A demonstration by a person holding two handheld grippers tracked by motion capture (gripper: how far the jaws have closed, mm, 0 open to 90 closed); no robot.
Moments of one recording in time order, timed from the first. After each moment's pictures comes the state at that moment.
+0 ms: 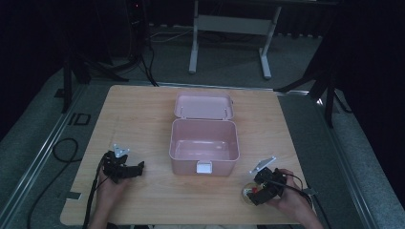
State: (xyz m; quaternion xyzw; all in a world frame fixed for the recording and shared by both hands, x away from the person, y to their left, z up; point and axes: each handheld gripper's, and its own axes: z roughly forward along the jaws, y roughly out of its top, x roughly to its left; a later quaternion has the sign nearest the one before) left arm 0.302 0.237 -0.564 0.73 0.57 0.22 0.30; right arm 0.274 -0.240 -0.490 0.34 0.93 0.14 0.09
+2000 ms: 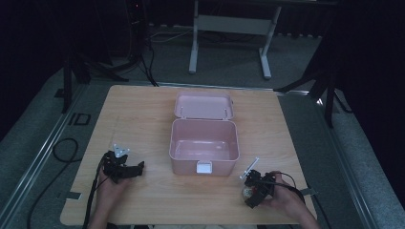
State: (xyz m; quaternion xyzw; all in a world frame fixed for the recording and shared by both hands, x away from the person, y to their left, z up) left arm 0.302 0.237 -0.564 0.73 0.57 0.22 0.30; right arm 0.286 -0.222 -0.519 0.31 0.95 0.04 0.03
